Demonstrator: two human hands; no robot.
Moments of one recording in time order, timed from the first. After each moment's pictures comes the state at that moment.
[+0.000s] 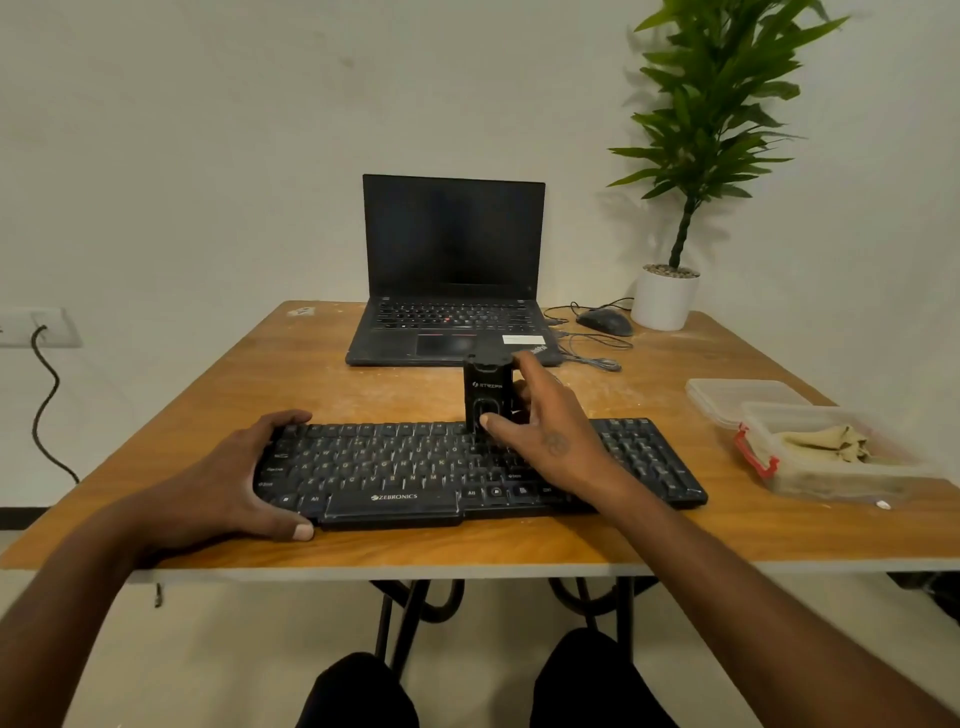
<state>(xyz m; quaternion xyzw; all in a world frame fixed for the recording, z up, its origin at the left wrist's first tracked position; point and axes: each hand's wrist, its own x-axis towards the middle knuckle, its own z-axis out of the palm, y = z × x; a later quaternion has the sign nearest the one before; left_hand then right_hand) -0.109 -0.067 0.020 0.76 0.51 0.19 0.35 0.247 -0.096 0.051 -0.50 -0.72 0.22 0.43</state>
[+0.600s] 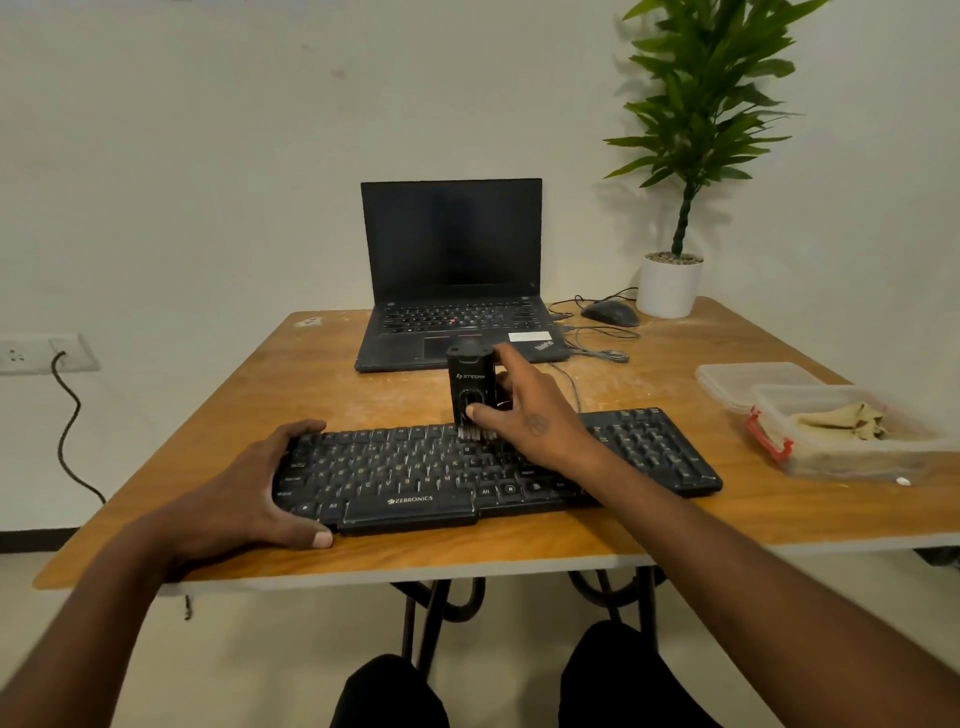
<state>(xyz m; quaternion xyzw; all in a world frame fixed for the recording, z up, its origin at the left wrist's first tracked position) -0.110 -0.066 0.020 0.77 0.51 0.18 0.34 0.228 -0.076 0.053 -0.50 -0.73 0.22 0.41</state>
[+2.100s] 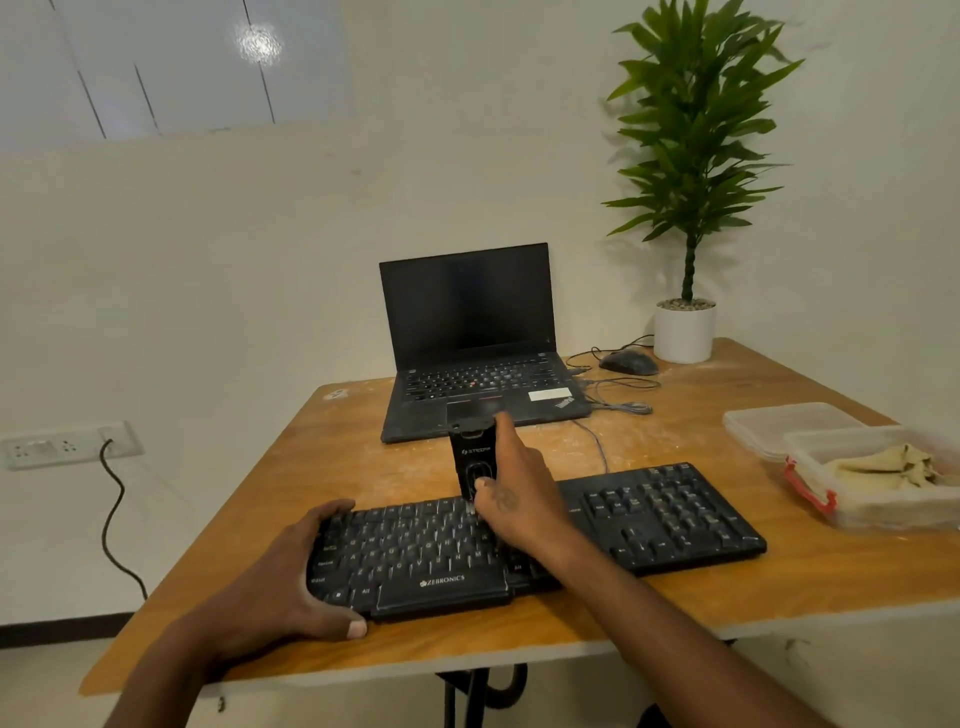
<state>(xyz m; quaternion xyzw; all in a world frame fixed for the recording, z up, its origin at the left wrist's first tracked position) -0.109 -0.066 0.021 0.77 0.51 0.18 0.35 0.177 -0.079 0.057 -0.60 -0.66 0.22 0.39</state>
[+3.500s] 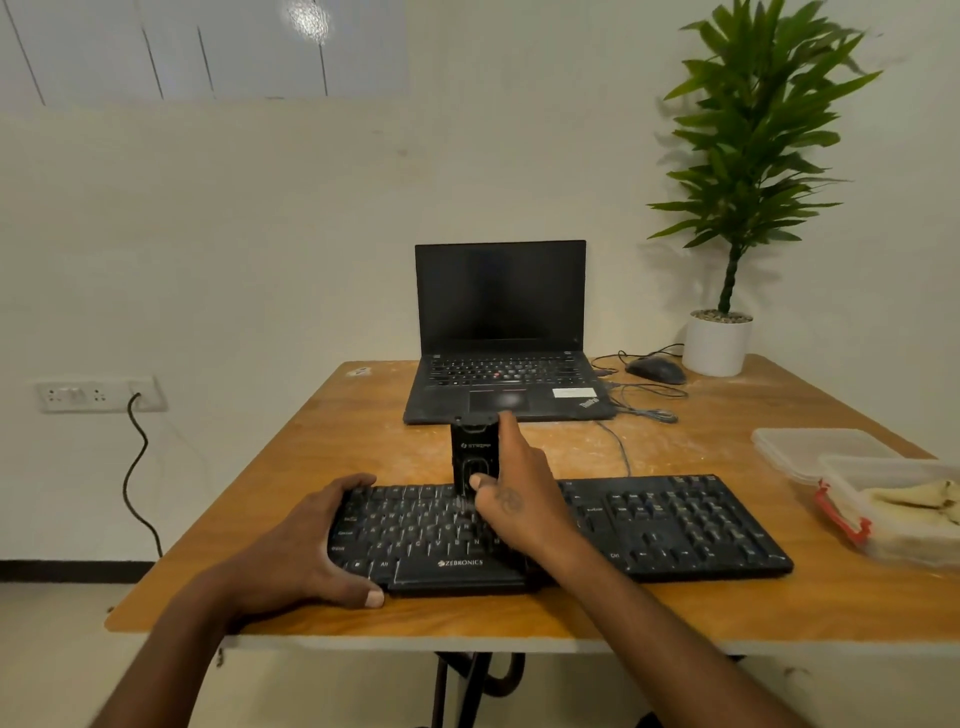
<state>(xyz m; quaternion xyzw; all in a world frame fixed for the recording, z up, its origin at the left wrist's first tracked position) -0.113 -0.066 0.018 0.78 0.51 0.18 0.33 0.158 -0.084 0.057 -0.56 -0.70 0.22 0.39</state>
